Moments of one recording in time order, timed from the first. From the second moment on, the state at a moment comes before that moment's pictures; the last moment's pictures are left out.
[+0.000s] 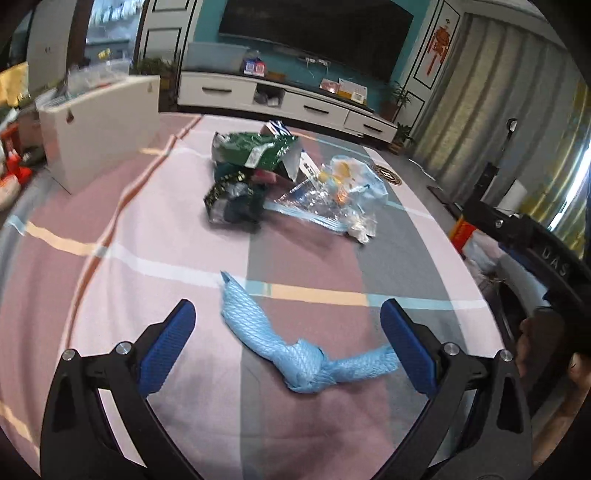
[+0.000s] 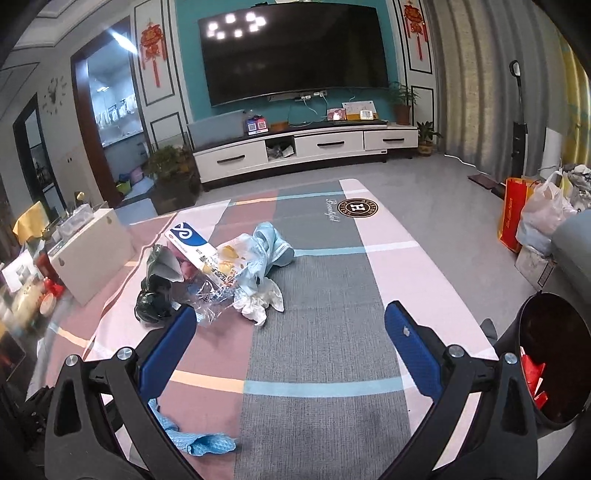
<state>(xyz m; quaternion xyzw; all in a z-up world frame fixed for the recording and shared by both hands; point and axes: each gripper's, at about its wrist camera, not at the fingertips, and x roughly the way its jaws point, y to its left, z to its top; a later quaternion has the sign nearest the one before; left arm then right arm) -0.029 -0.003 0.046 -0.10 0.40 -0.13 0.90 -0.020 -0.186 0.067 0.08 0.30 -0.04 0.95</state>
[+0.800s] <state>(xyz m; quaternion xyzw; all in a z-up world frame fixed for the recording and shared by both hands) -0.023 -0.001 0.039 -0.14 0.46 -0.18 0.86 -0.009 -0.181 0.053 0.07 0.34 0.02 0.94</state>
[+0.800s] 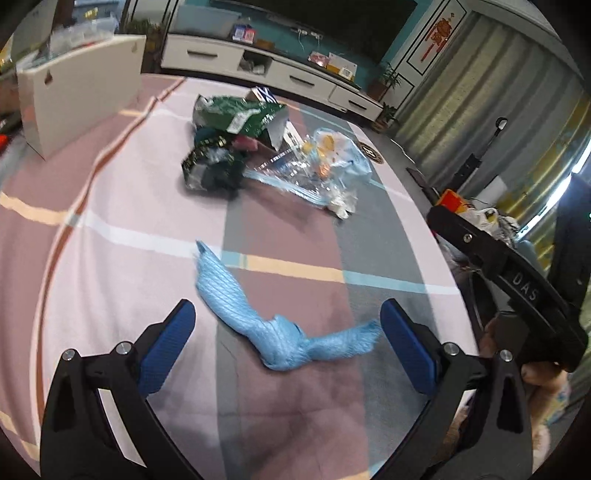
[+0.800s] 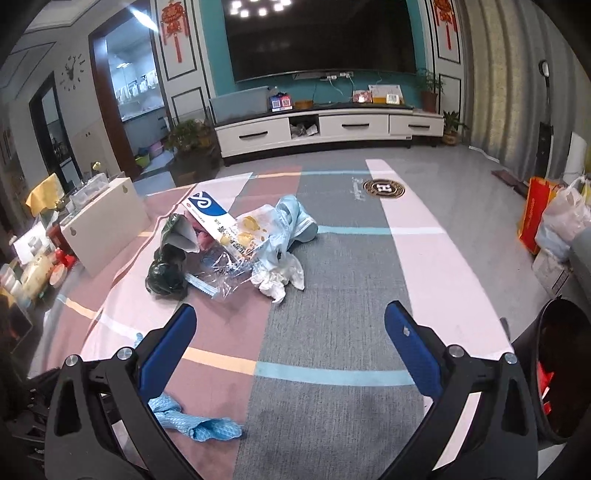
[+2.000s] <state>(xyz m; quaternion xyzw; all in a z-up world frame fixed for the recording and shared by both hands) -0.009 -0.009 0.005 -0.17 0.51 -0.18 0.83 0.050 -0.196 0.046 0.15 0.39 0.02 0.91</state>
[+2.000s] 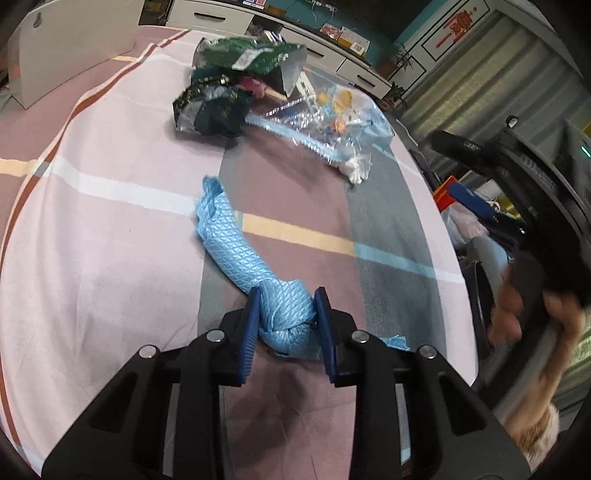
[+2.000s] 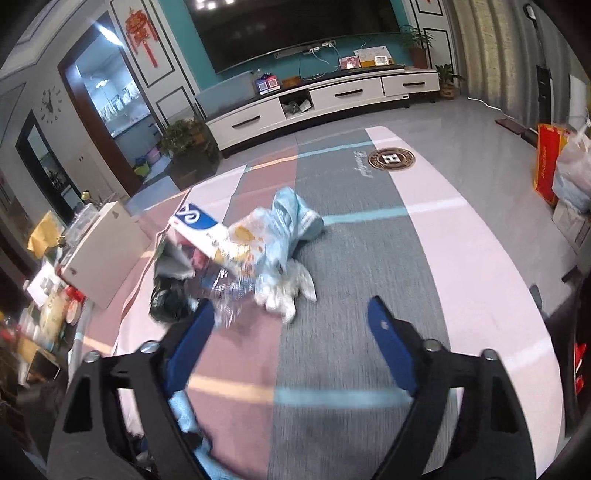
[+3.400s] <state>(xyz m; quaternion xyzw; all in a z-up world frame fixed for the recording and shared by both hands) -0.036 0.013 0.059 -0.13 0.40 -0.11 0.90 -0.037 -0.214 0.100 0.15 0.29 0.03 0.95</state>
